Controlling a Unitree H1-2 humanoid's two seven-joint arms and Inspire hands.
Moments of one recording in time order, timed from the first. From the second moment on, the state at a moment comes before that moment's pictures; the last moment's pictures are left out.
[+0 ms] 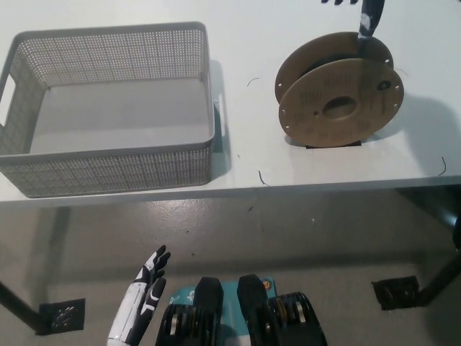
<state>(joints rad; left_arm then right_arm) 0.00 0.11 -0.07 0.29 0.18 -0.43 0.01 -1.68 -0.33 0.69 1.26 -0.46 0.18 1.04</state>
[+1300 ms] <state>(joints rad) 0.01 0.11 -0.08 0.29 0.18 -0.43 0.00 -1.50 -0.24 0.64 1.39 -0.52 0.09 0.52</state>
